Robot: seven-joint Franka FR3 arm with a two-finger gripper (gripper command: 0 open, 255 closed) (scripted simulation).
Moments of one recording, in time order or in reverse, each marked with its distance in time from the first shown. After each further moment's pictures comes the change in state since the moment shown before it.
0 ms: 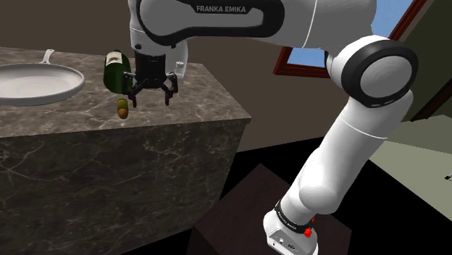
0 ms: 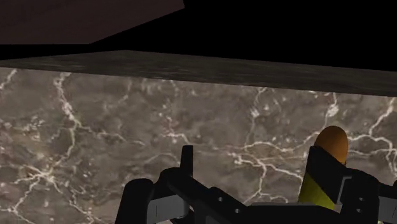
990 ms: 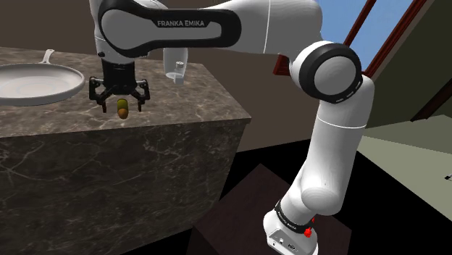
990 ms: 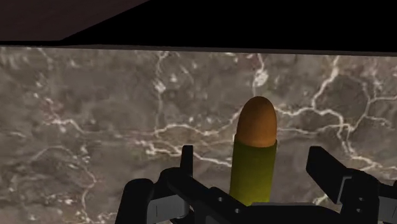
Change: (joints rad) arm 0.068 0.257 0.023 0.225 -0.094 0.043 0.151
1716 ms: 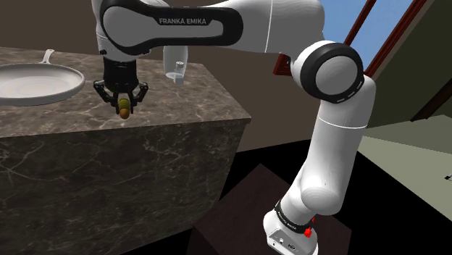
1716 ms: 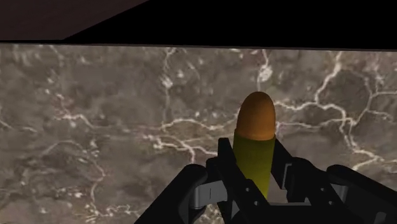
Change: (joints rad) arm -0.004 -0.009 -0.003 0.002 -0.002 -0.010 -0.001
